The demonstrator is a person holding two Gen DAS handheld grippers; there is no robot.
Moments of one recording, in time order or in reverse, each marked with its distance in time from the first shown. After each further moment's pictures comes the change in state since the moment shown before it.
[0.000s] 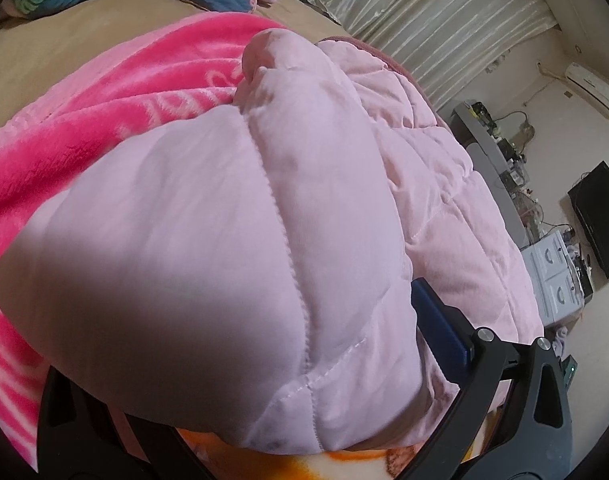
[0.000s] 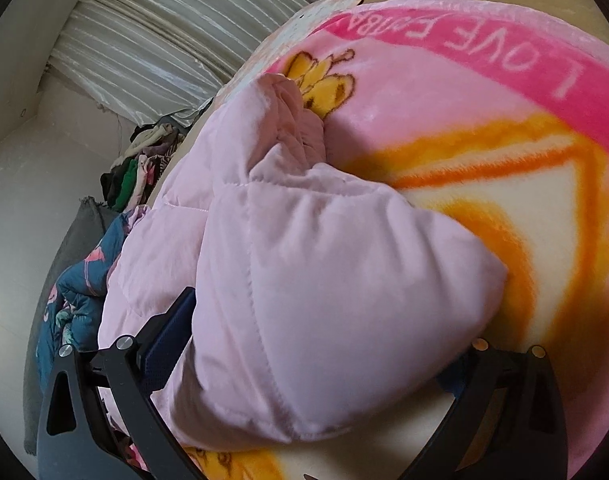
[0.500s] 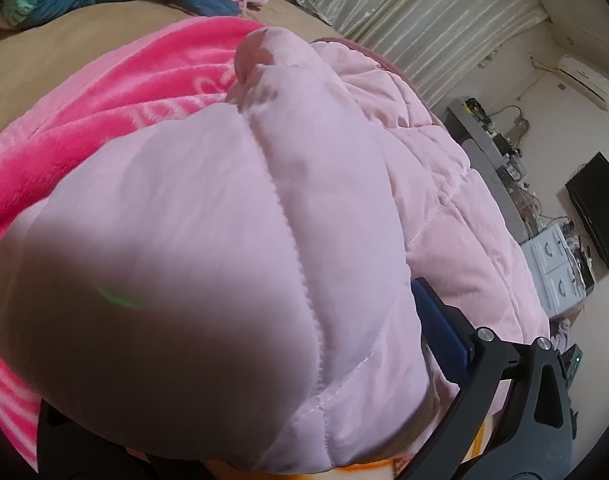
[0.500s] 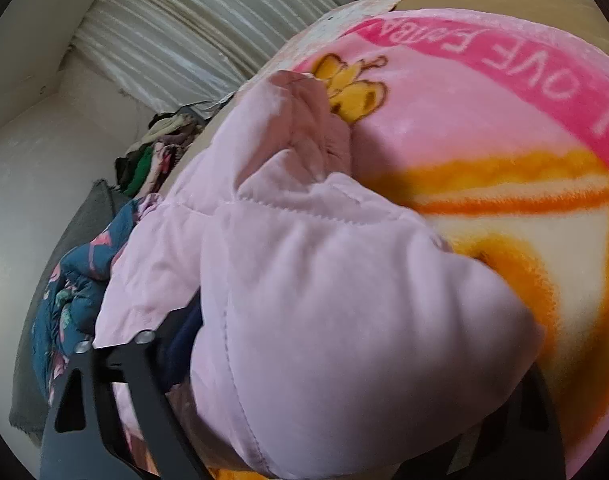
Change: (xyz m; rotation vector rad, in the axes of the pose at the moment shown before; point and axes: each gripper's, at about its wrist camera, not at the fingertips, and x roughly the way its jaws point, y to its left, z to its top) left arm 0.007 -0.001 0.005 0.037 -0.009 -0.019; right arm 0.006 0.007 0.005 -0.110 0.002 0.069
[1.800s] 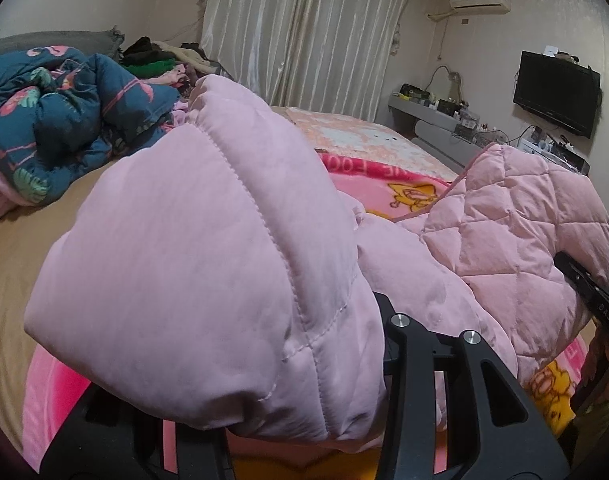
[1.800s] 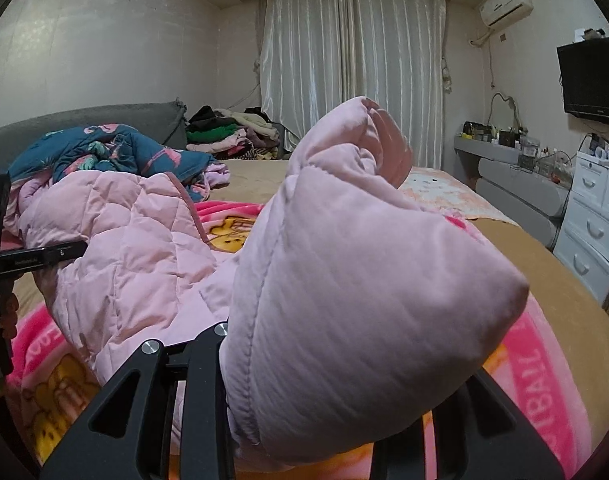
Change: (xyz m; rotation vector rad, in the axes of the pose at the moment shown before) left arm -0.166 -0.090 -0.085 0.483 -0.231 0.066; right arm -0.183 0.143 -0.138 -0.795 -0.293 -0.115
